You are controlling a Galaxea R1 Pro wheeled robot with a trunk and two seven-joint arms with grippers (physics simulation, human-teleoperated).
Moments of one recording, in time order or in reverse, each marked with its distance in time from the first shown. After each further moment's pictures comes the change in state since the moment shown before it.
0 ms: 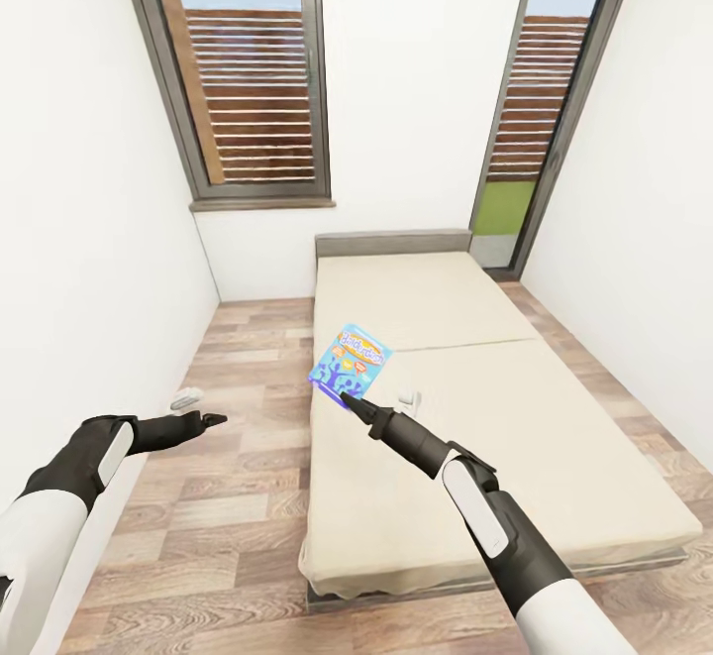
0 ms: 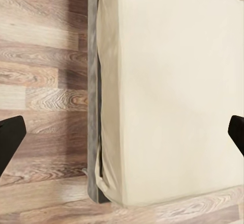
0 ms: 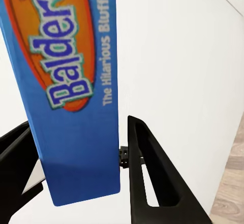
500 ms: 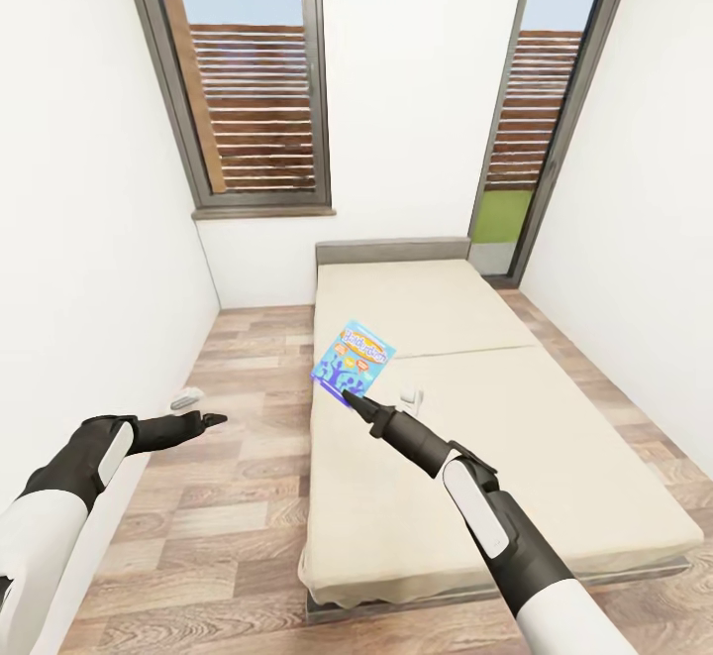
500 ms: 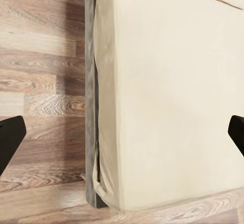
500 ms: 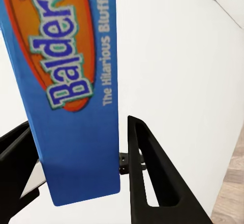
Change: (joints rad) left arm 0.000 0.000 0.000 0.000 0.000 0.000 -0.002; right arm 0.000 -0.001 0.000 -0.001 0.000 -0.033 0.000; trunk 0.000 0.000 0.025
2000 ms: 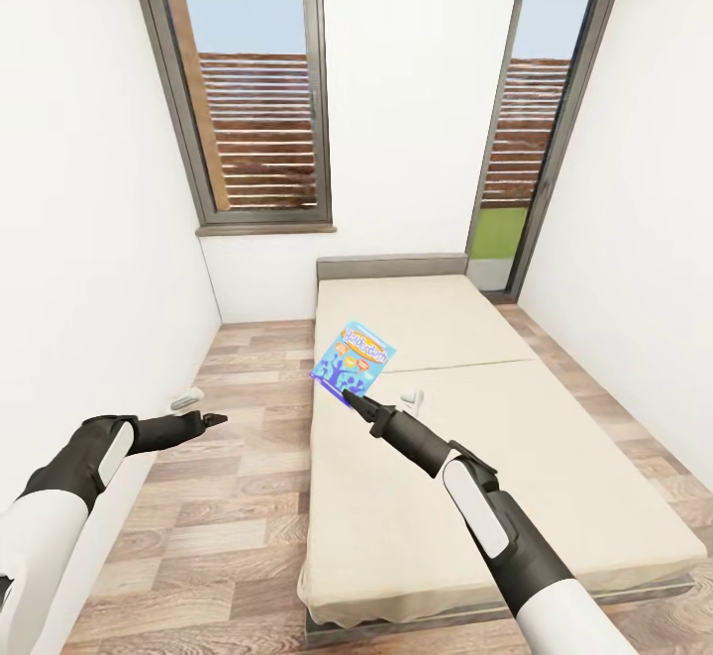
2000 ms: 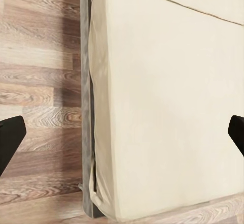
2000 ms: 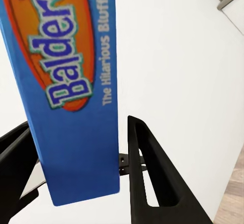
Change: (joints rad) left arm 0.000 -0.001 0.000 0.000 0.000 0.001 0.002; right arm 0.000 0.000 0.000 0.002 0.001 -0.005 0.000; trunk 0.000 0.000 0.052
